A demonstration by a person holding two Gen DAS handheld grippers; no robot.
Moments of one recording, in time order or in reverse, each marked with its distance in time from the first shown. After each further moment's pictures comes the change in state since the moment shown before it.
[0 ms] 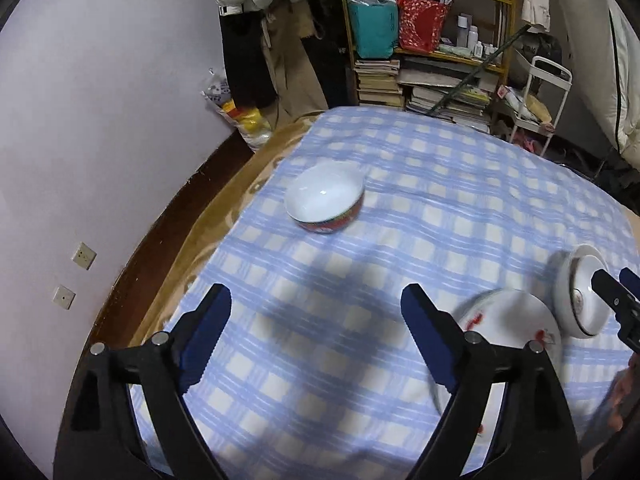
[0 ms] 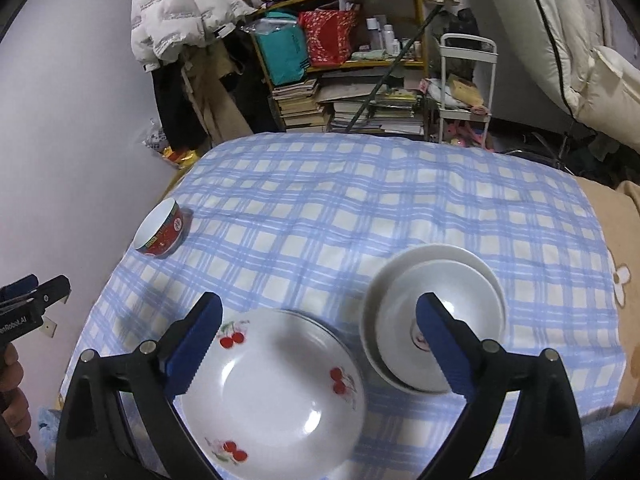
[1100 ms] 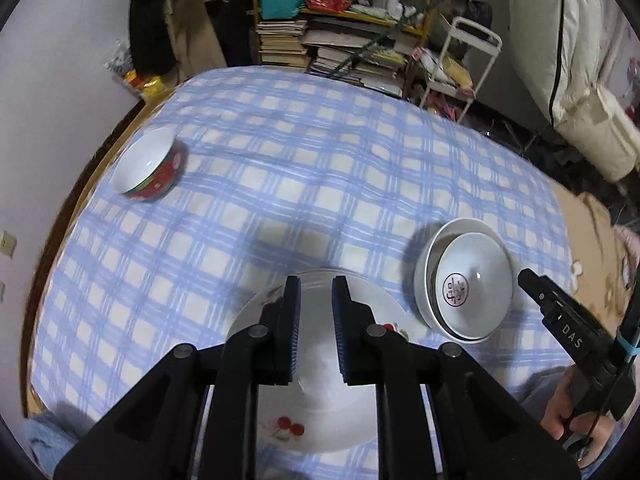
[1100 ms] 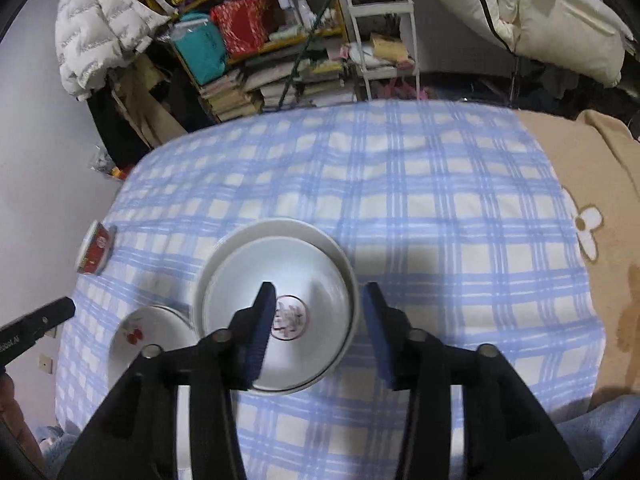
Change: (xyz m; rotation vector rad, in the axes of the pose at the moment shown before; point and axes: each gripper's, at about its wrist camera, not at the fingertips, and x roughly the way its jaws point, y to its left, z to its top) left arm 0.002 -0.157 -0.003 0.006 0.150 -0.279; right arm 0.001 -0.137 -0.018 0.198 0.061 -0.063
